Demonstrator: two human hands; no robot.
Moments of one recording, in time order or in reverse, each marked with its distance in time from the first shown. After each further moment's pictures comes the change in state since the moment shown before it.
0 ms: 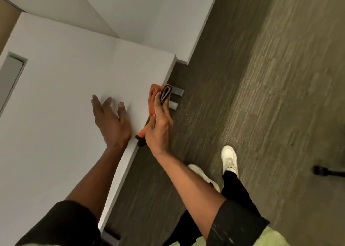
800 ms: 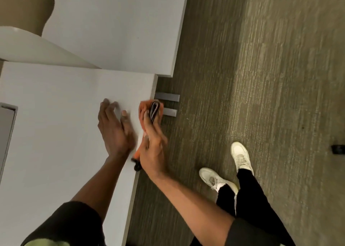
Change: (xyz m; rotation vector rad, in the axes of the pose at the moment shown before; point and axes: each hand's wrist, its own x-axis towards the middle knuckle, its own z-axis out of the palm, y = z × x) left_hand 0.057 0.037 0.035 0.102 -0.045 0.341; right_hand 0.024 -0.014 0.000 0.076 0.106 -0.049
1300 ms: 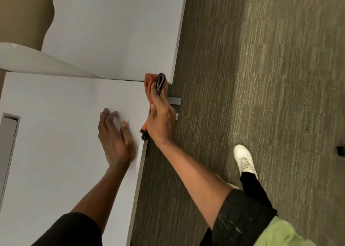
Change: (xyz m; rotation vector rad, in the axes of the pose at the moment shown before) left_hand -0.003 -0.004 0.005 -0.016 -0.017 -0.017; right_hand 0.103 -0.004 -0.008 -0.089 0.102 -0.042
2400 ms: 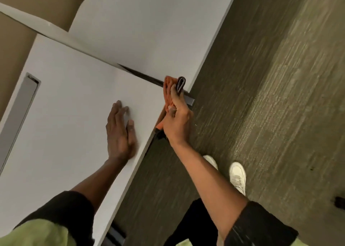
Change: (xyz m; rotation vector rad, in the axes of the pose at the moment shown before) left_hand 0.000 -0.011 0.001 0.028 -0.023 -0.054; right_hand 0.037 -0.014 -0.029 0.093 -0.284 0.151
